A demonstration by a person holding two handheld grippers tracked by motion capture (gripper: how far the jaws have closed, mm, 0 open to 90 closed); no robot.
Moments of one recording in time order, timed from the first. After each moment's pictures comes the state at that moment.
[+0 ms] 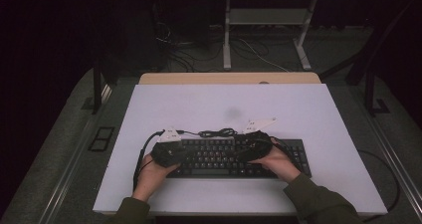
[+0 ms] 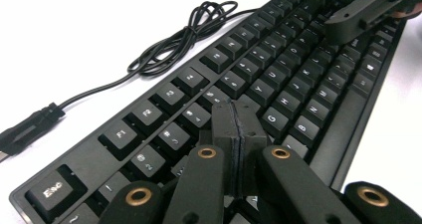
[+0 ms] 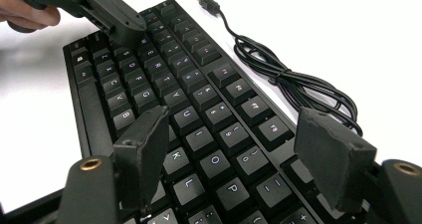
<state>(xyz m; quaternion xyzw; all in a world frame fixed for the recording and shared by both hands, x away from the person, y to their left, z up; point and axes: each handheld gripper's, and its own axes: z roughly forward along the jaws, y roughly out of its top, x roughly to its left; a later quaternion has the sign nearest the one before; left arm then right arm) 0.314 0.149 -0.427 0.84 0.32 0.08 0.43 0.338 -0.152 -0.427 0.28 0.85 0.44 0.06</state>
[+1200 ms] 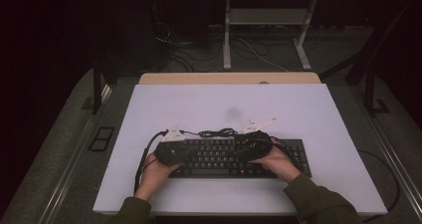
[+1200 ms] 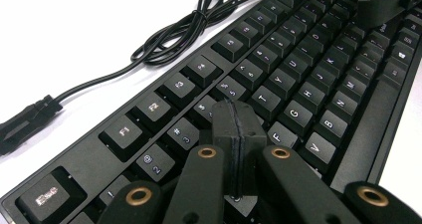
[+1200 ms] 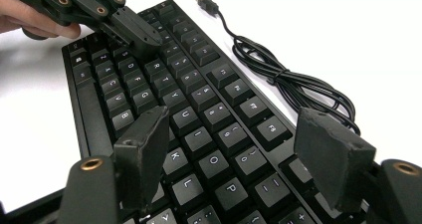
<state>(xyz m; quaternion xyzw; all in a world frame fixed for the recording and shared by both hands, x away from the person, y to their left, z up) 0.320 0.144 -0.436 0.85 0.32 0.08 0.41 0.338 -0.152 -0.427 0.28 0.85 0.44 0.06</state>
